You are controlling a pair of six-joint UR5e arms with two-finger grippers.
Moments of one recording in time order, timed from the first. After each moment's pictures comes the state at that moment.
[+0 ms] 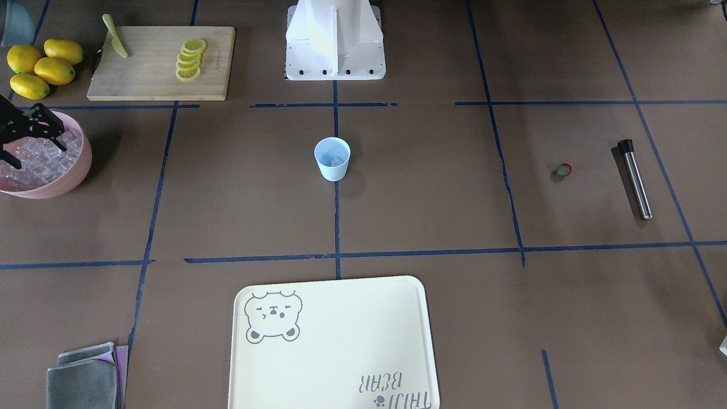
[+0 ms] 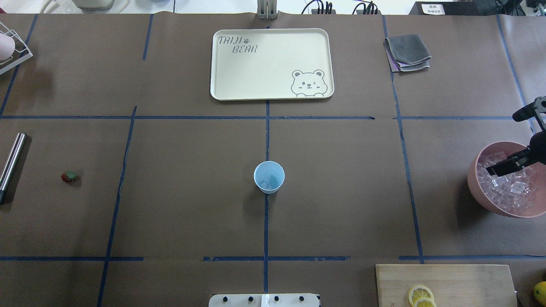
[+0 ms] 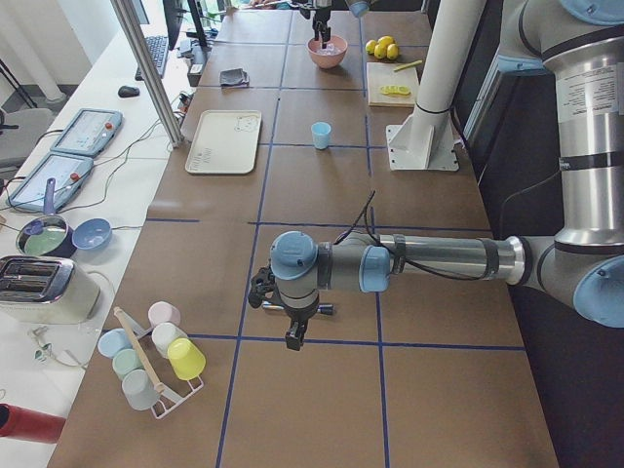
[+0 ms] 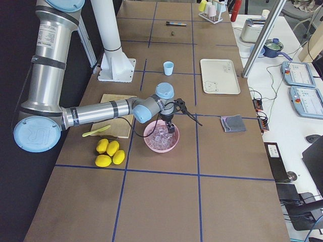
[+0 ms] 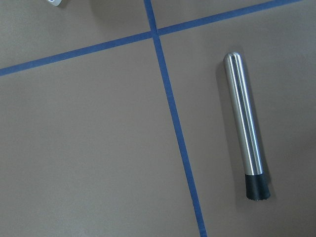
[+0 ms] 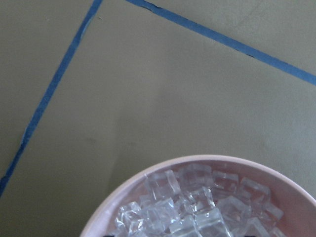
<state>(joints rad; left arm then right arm) -1.54 -1.39 -1.76 -1.56 -2.35 0.22 1.02 -1.79 1.90 -1.12 2.20 0.34</state>
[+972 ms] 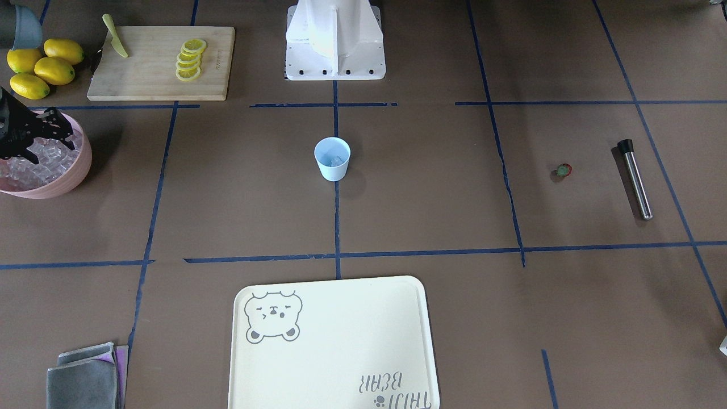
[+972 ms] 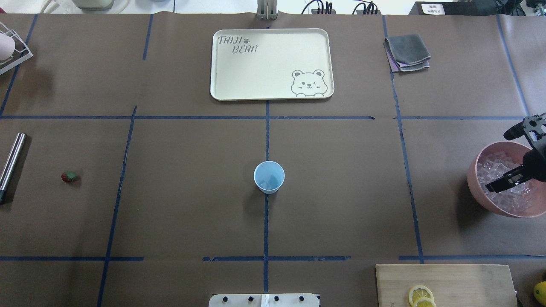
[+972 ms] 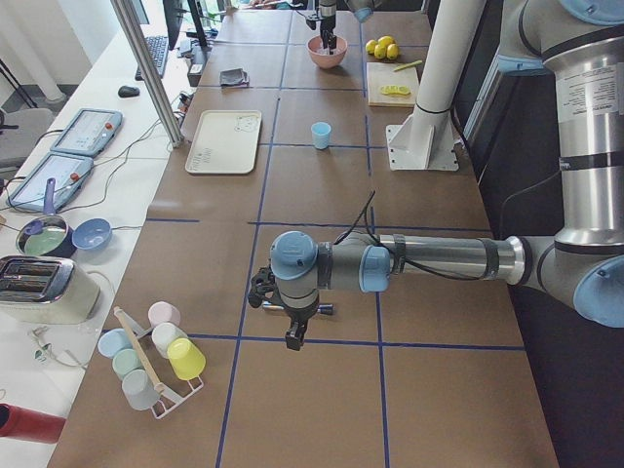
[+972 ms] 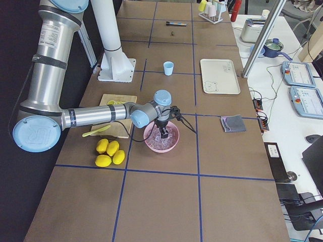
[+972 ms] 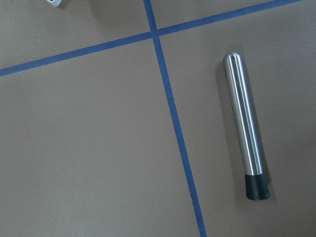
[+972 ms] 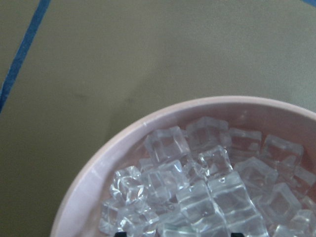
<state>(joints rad) -1.54 -1.39 -1.76 -1.56 -2.35 0.22 0.95 -1.81 1.87 -1.12 2.21 0.35</state>
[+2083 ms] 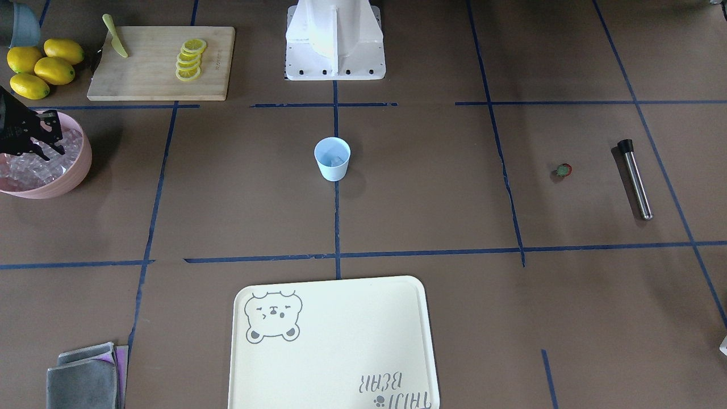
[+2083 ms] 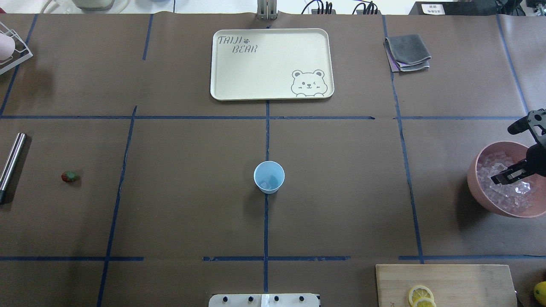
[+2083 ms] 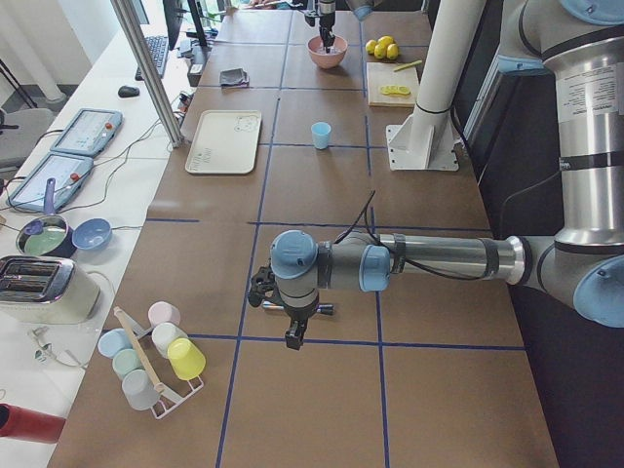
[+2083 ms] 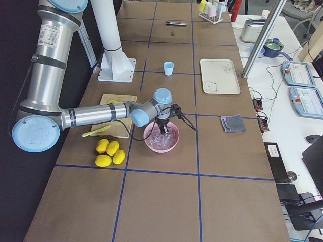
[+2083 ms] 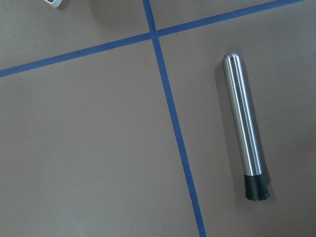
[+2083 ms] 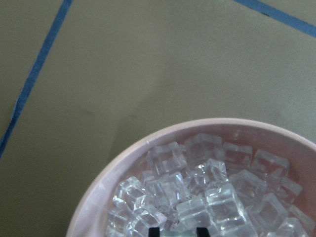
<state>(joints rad) -1.54 -1.39 -1.77 -1.56 -2.35 0.22 0.99 -1.80 1.90 -1.13 2.21 0.35</state>
